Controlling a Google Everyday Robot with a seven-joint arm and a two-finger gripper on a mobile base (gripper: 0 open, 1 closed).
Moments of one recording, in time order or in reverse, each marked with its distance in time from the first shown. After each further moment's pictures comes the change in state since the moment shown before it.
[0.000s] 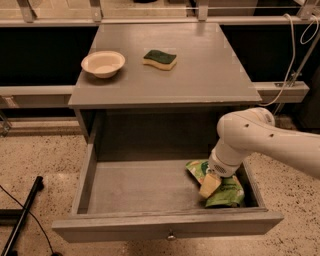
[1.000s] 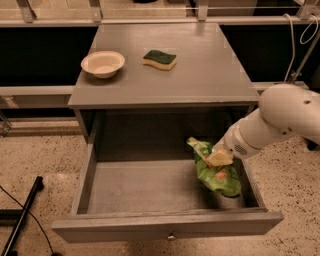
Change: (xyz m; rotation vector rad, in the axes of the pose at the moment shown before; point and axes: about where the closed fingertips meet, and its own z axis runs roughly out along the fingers) arm -0.033 0.000 -0.104 -0.004 -0.323 -0.059
